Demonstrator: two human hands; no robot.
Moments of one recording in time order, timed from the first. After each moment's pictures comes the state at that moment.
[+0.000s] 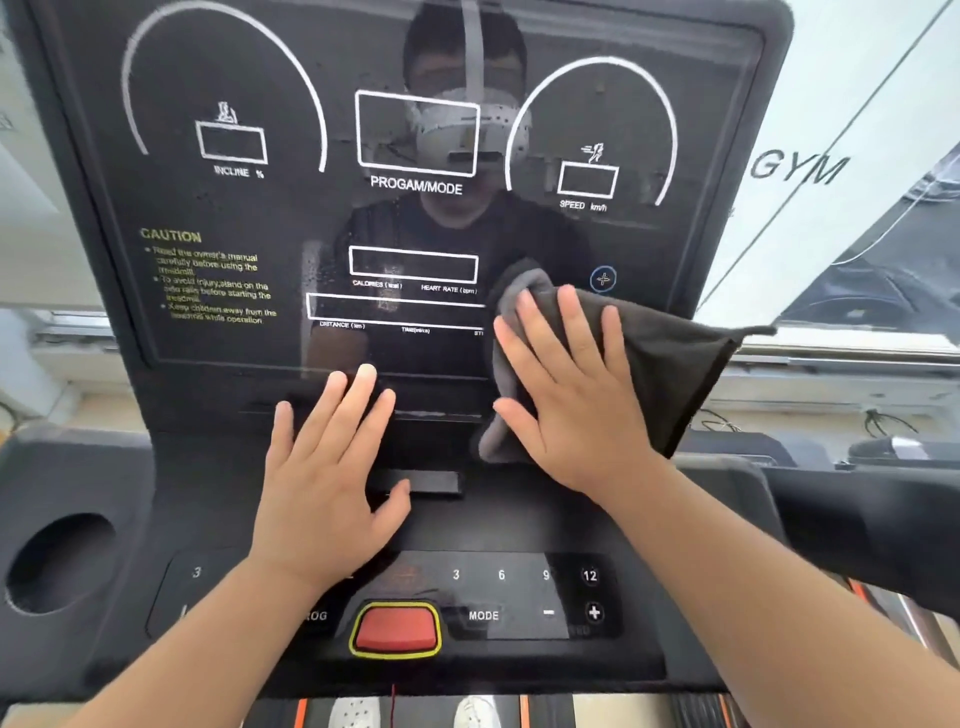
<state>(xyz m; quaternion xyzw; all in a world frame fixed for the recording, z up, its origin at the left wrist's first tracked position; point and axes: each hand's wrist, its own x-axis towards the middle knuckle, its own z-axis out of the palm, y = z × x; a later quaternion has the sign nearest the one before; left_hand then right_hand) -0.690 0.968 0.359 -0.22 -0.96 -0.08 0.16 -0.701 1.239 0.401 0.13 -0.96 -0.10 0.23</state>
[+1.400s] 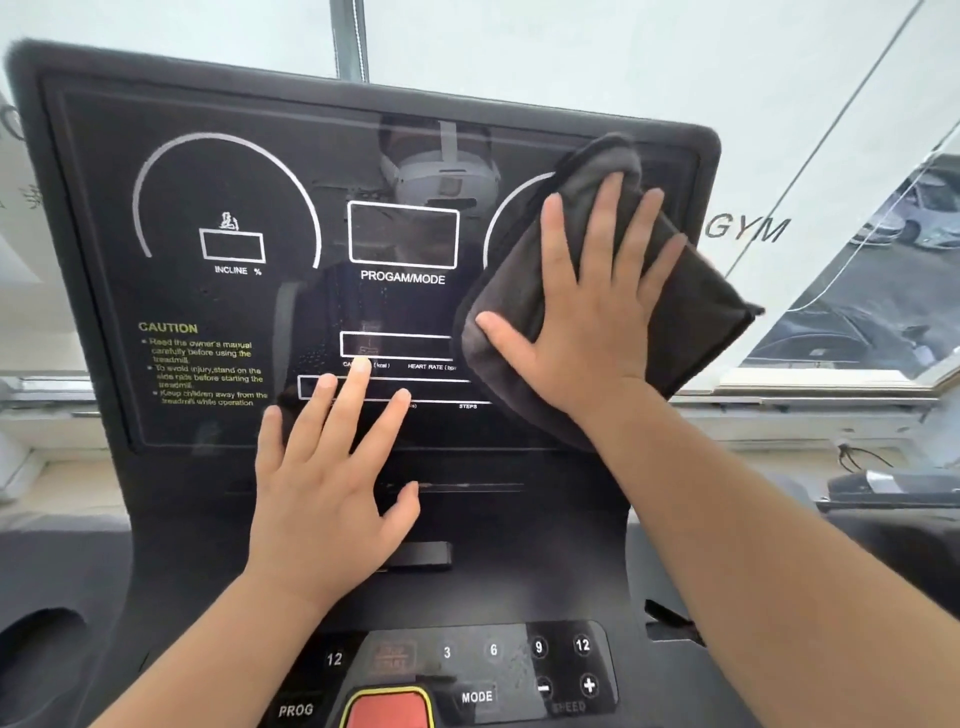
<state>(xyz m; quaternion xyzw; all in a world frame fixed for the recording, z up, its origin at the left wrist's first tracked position) -0.722 0.991 0.417 -0.20 -0.95 -0.06 0.21 -0.773 1.236 0.501 -0.06 -0.95 -0.07 0.31</state>
